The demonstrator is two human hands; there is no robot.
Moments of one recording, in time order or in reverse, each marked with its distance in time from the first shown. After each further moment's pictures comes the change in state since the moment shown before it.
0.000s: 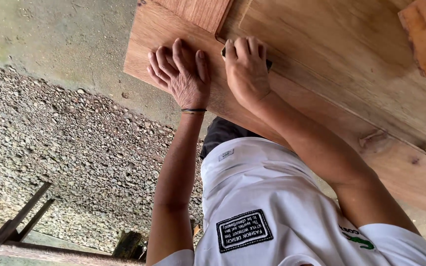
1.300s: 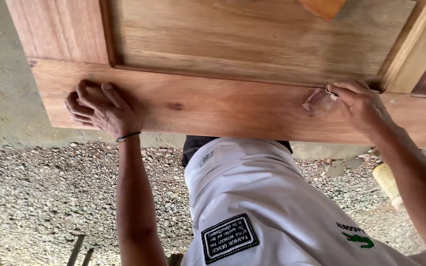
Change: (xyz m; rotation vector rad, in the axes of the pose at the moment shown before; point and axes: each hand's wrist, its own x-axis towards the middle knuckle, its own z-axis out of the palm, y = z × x) left_hand -0.003 0.019 -0.015 -0.047 -0.019 0.085; right_hand -0.302 0.227 -0.108 0.386 -0.313 0.323
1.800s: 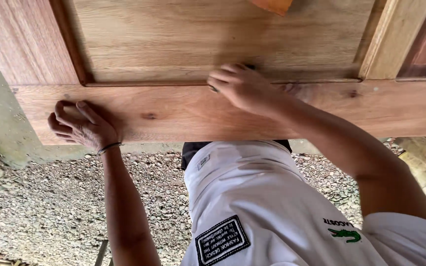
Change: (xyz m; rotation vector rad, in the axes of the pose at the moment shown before) left_hand -0.004 0.003 0.004 -0.037 0.052 0.008; right_hand 0.126 -0.089 0.028 0.111 0.102 -0.460
